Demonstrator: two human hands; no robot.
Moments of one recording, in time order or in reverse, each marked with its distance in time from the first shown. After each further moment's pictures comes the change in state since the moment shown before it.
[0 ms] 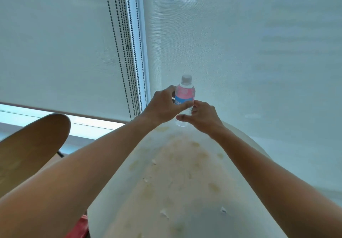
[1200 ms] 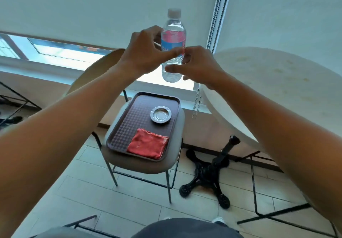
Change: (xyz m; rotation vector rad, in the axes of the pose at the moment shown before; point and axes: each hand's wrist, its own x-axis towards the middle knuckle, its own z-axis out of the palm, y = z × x) left_hand -0.201 -0.163 -0.257 0.116 0.105 0.044; right_hand -0.119 -0.236 0.226 -0.027 -0.141 -0.133
